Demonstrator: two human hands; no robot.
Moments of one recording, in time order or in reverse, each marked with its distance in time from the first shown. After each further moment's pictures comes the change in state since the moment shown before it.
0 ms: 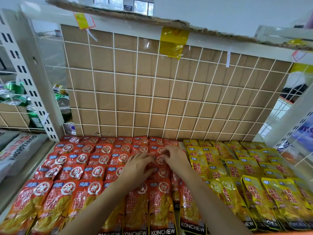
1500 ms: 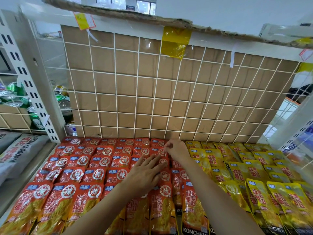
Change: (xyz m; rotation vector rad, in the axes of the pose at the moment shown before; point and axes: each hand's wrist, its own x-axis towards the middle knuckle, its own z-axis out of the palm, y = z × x) left_hand 0.003 0.010 0.007 0.227 -0.296 0.074; right_hand 0.043 0.010 0.000 0.127 0.019 0.135
